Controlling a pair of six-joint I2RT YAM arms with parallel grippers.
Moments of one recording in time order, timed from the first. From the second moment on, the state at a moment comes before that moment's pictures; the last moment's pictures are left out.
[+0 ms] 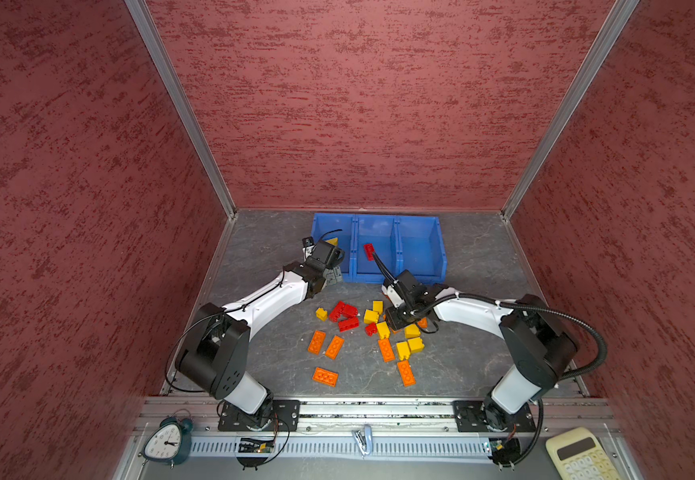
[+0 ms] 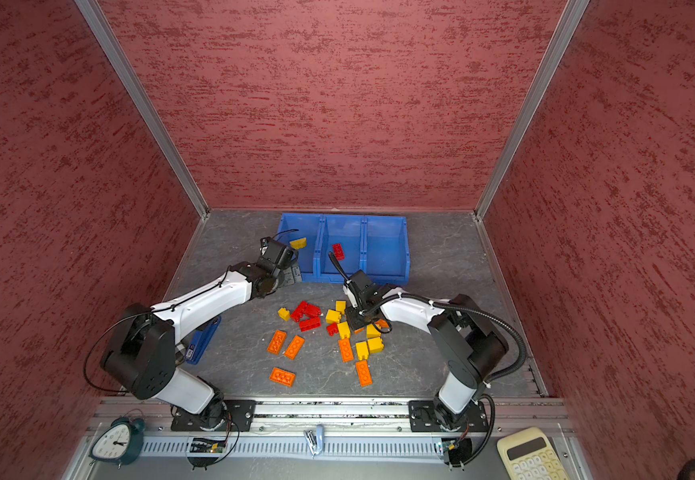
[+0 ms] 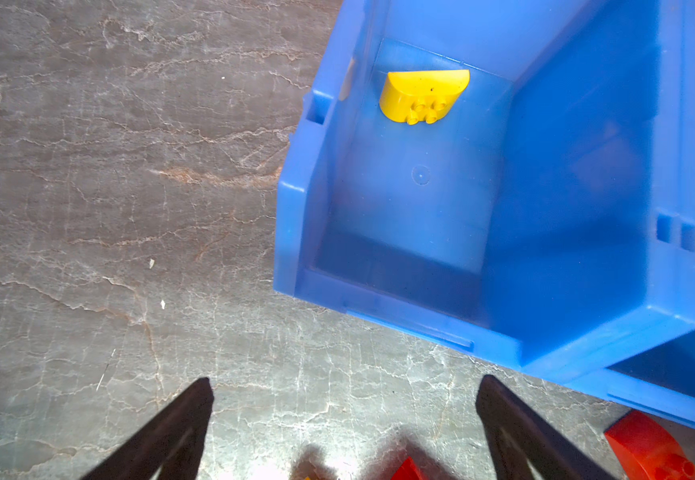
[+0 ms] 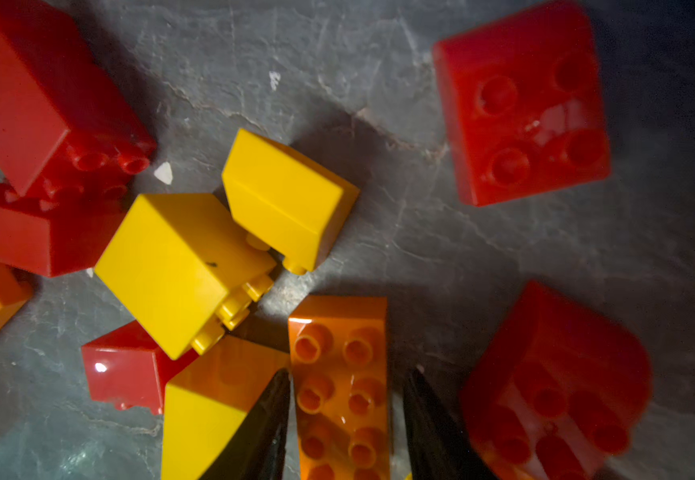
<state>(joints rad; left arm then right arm) -0.51 1.55 1.06 -0.51 -0.39 -0.68 0.70 1.68 0.94 -0.45 -0.10 0.27</state>
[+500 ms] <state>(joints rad) -0.51 1.56 1.06 -0.50 -0.35 -0.65 0.59 1.45 0.97 -0.32 0.08 0.30</state>
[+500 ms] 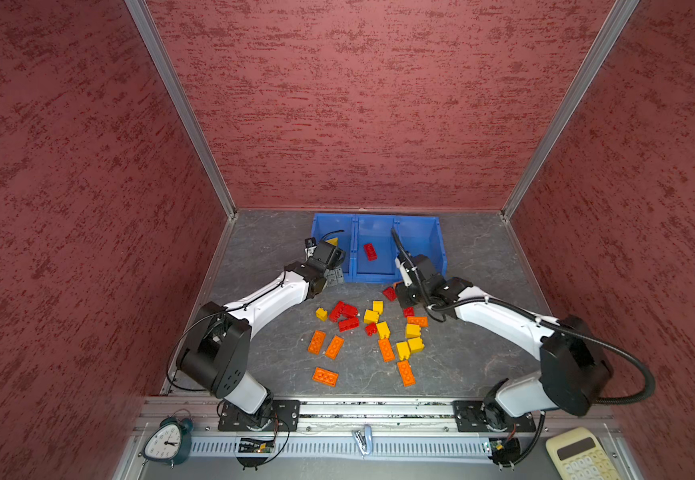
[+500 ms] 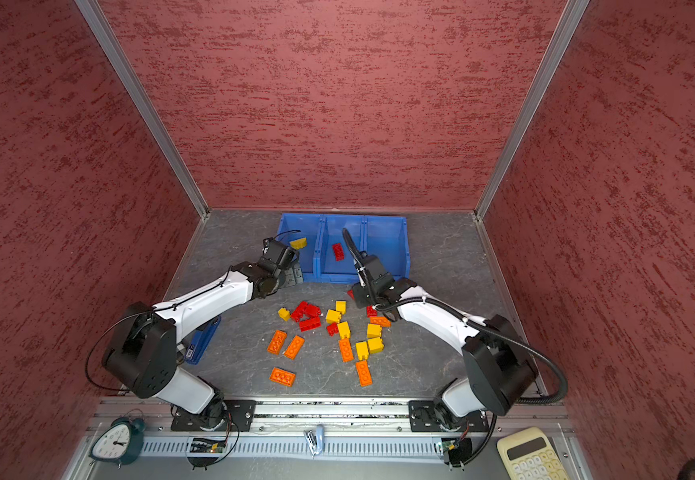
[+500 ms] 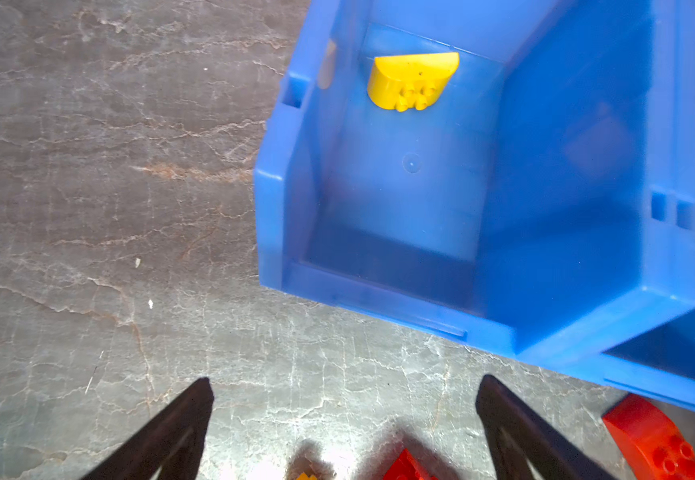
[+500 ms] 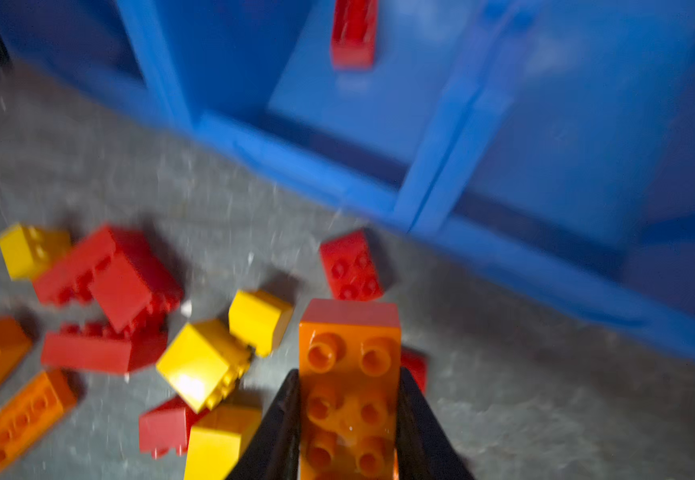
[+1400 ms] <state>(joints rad) -0.55 1.57 1.04 -0.61 -0.04 -0.26 0.32 1.69 1.23 -0.20 0.15 0.45</state>
